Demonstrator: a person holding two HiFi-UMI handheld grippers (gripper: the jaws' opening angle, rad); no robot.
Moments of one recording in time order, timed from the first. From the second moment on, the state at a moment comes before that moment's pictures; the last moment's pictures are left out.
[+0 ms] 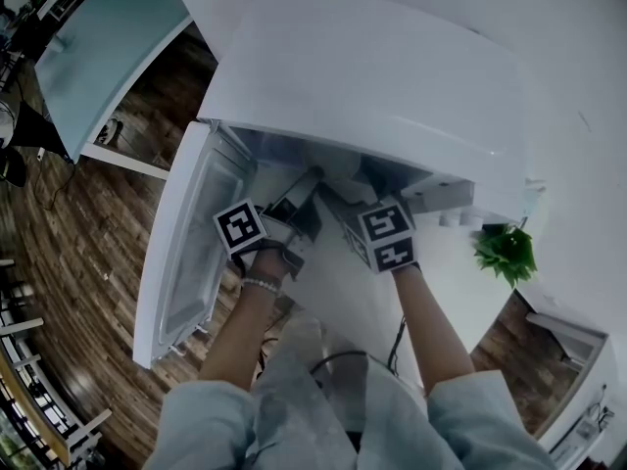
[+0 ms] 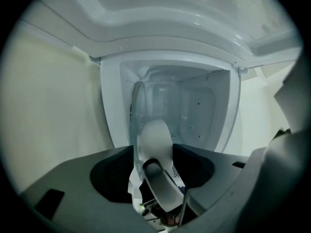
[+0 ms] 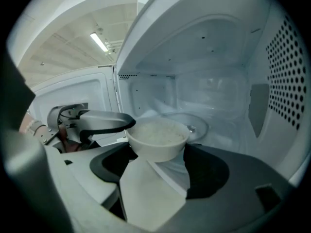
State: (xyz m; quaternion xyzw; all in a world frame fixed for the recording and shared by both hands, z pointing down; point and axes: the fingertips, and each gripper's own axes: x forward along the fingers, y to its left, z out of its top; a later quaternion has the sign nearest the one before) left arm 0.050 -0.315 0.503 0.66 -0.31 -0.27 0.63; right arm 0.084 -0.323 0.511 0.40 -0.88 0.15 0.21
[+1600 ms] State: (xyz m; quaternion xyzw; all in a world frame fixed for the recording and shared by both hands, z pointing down) left arm 0.024 -0.194 0.457 0.77 -0.38 -0.13 0.50; right arm 0.089 -0.385 0.518 0.48 -0.83 0.13 0.27
